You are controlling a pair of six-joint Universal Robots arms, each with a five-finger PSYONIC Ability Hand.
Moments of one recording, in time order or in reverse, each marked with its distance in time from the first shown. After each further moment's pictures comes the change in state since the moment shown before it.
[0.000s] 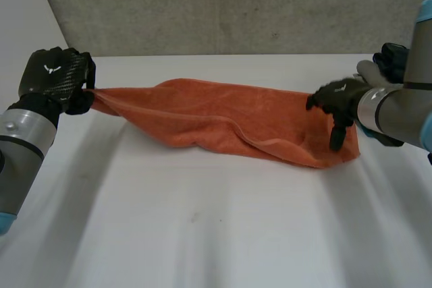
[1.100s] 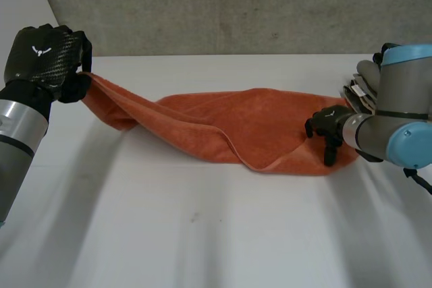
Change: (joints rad) left arm -0.028 0.125 -0.023 0.000 -0.001 -0.007; right arm -0.026 0.276 -0.109 -0.084 -0.006 -0.055; left_hand 0.000 0.000 0.000 0.000 0.000; right_hand 0.167 0.144 0.158 0.154 0.134
